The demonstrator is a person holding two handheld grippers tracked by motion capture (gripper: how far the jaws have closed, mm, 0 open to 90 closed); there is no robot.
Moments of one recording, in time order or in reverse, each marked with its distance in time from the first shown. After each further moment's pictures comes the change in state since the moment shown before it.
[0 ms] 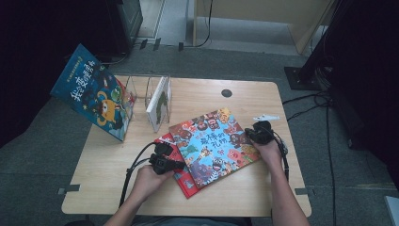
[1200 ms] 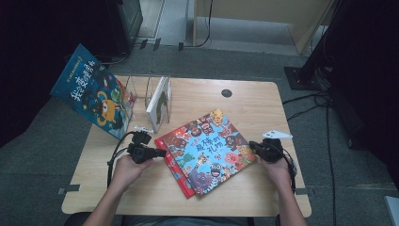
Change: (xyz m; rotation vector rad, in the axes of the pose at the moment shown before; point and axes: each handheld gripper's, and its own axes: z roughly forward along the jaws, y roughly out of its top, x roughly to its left) left arm 0.054 0.013 -0.053 -0.079 0.063 -0.012; right arm 0.017 -0.047 -0.056 -0.081 0.070 -0.015
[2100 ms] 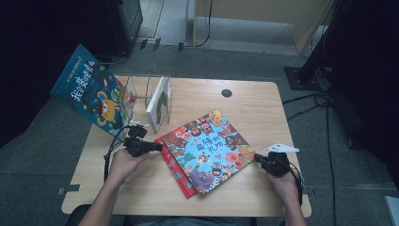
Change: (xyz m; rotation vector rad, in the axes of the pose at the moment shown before) left arm 0.020 0.011 -0.004 -0.020 0.007 -0.023; right arm 0.005 -0.033 -0.025 0.045 -0.003 0.000
